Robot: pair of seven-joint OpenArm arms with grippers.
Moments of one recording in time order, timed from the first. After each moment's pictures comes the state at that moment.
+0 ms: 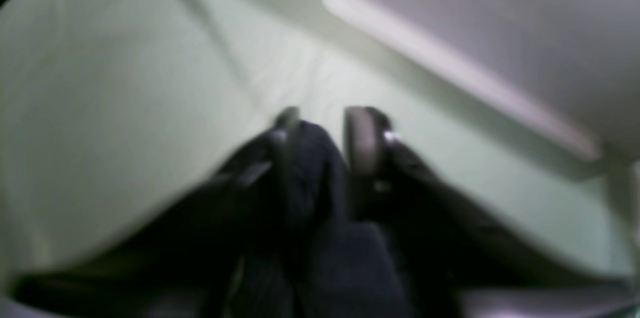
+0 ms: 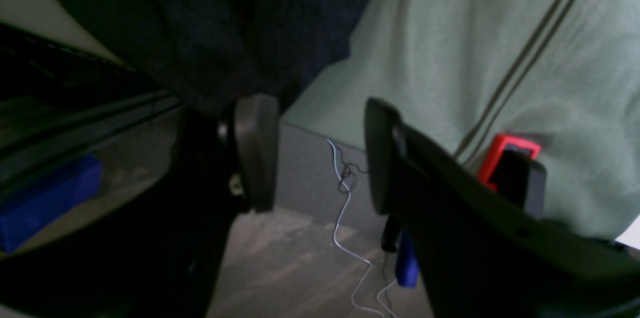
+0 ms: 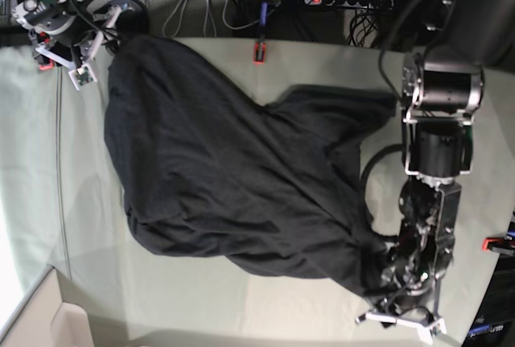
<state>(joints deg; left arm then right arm) -36.6 -8.7 2.4 51.7 -28.0 11.2 19.9 -32.3 3.0 25.8 109.1 -1.2 39.6 -47.1</state>
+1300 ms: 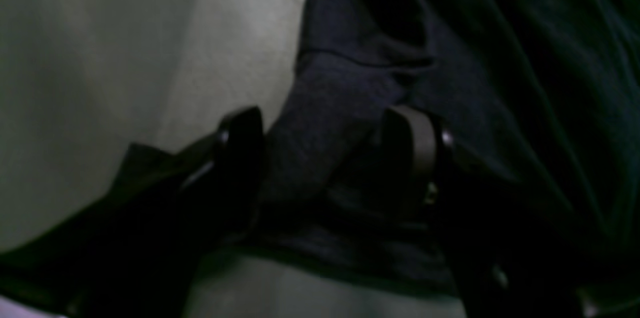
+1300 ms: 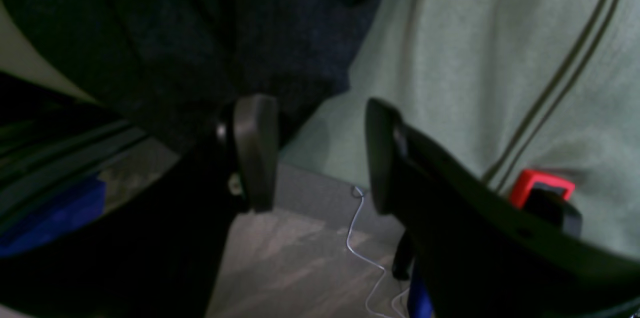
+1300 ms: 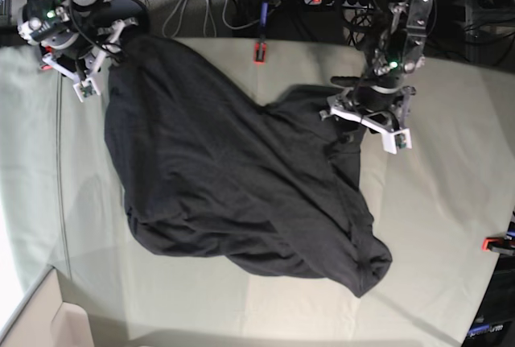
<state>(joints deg) 13.3 -9.4 6.6 85.6 -28.2 11.1 19.6 -26.4 3.5 25.6 101.0 -1.4 39.6 -46.7</state>
